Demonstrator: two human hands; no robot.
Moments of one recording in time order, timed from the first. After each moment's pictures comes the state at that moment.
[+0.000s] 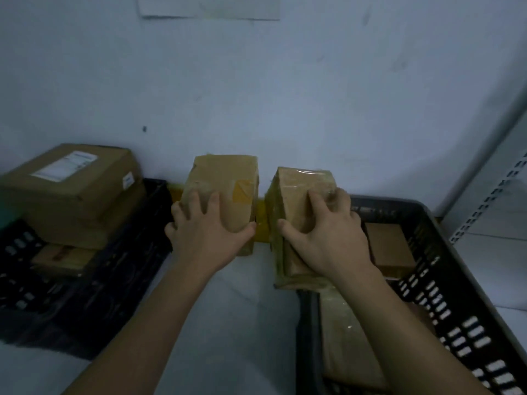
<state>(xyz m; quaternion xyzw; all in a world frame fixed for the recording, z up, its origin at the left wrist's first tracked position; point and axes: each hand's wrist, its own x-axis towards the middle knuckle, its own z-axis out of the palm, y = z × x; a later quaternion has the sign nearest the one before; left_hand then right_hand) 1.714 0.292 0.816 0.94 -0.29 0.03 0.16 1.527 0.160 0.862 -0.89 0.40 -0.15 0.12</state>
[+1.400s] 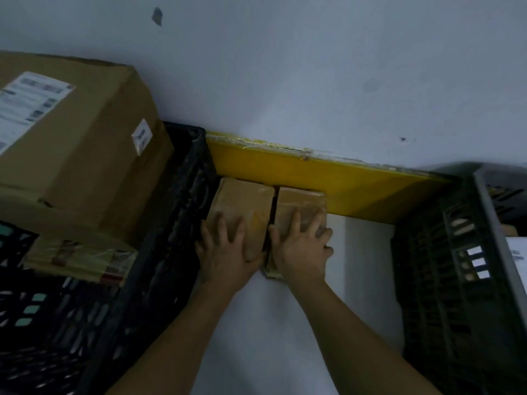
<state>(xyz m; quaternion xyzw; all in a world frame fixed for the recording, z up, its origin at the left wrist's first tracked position) 1.943 0.328 0.544 0.93 -0.34 -0.15 0.02 1.845 0.198 0.580 -0.84 0.50 0.09 0.16</state>
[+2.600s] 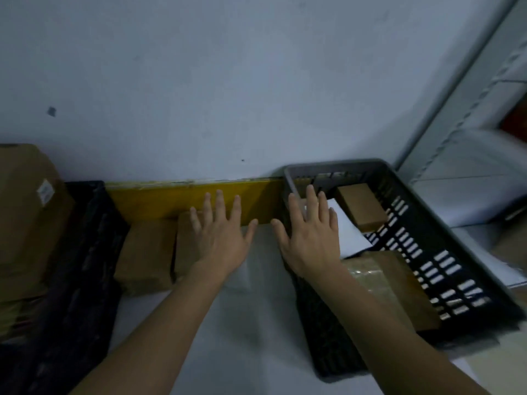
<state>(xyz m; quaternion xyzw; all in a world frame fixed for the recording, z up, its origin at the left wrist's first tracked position) 1.795 0.242 0.716 0.85 -0.52 -0.01 0.10 1.614 0.182 0.748 -0.85 0.50 -0.13 -0.02</state>
